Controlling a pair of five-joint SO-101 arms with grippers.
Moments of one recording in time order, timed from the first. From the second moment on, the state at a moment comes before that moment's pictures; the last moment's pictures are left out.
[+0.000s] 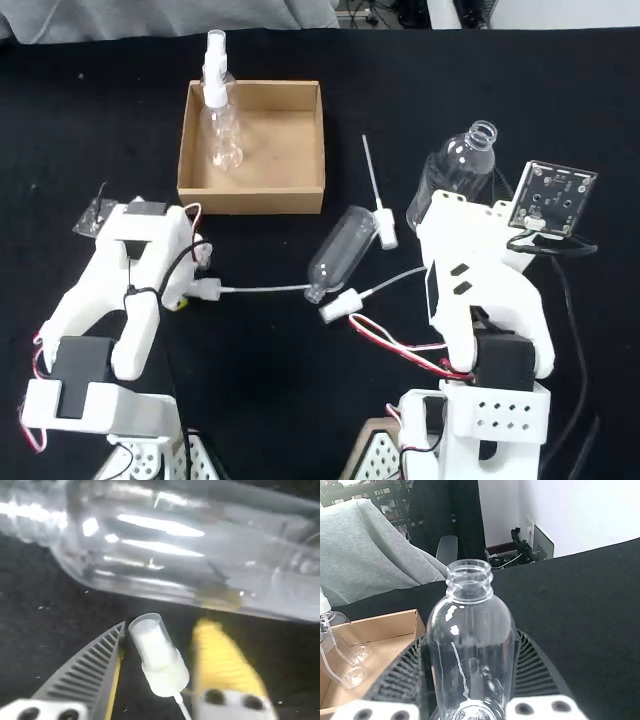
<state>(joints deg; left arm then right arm) -2.9 -3.4 37.9 61.2 64.2 5.5 -69.8 53.4 43.4 -11.6</state>
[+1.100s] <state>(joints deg) -2.9 -4.2 41.4 52.3 60.4 5.5 -69.8 53.4 43.4 -11.6</state>
